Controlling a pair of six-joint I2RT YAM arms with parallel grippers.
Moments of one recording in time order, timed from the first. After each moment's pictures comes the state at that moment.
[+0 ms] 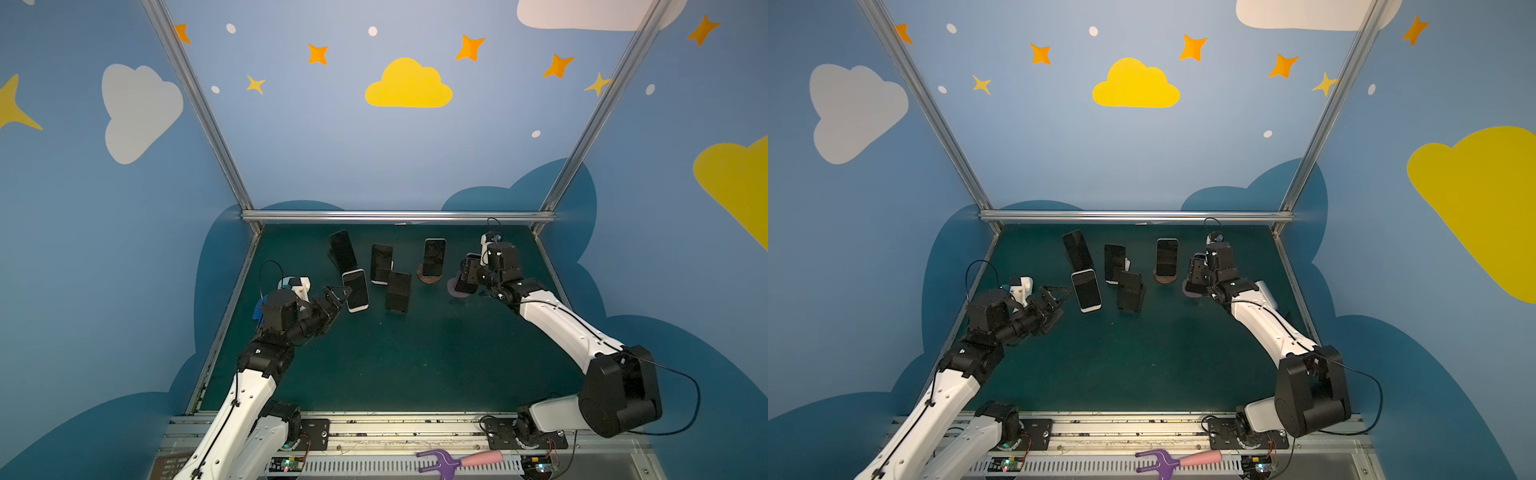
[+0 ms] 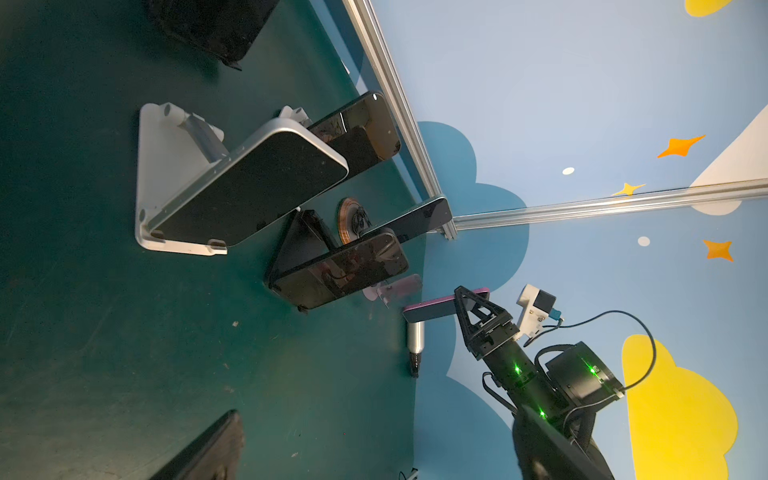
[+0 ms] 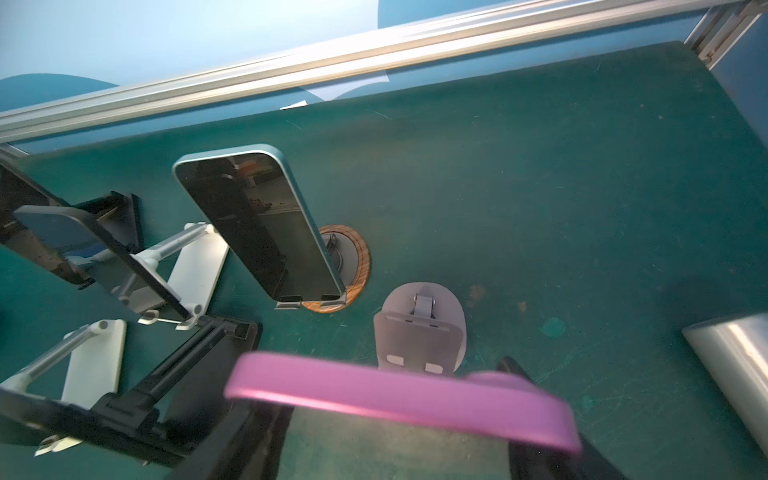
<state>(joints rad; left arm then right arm) -0.19 0.76 0.60 -0.25 0.47 -1.11 0.35 1.40 1.01 -0.22 0.12 0.31</state>
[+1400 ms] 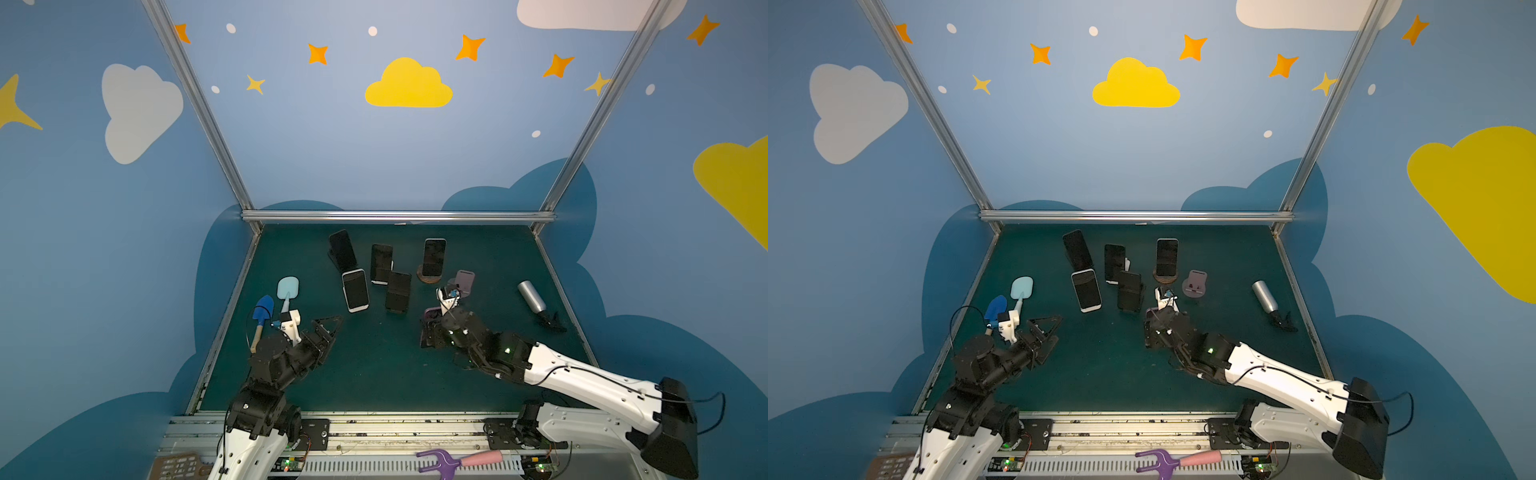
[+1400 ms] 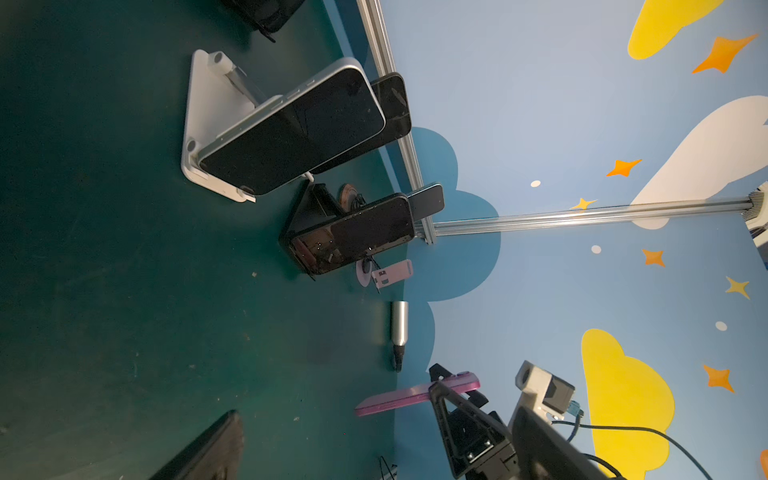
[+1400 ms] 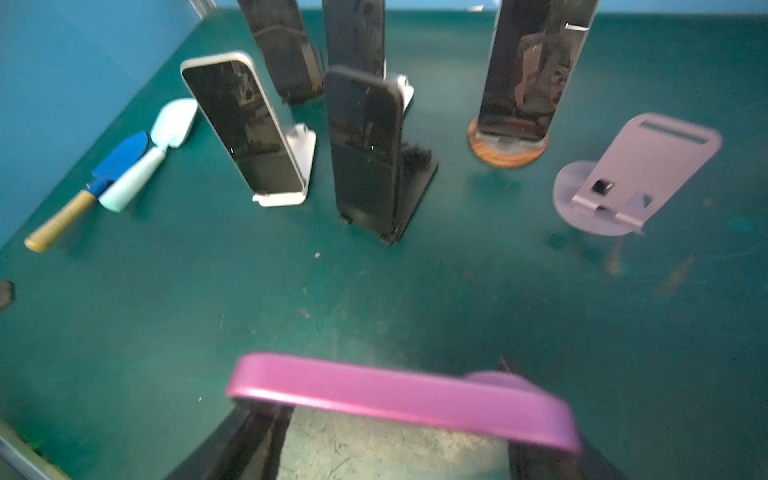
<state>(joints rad) -0.24 0.26 0.35 -0.38 0.41 -1.26 1.10 1.14 0.82 -0.41 0.46 0.58</state>
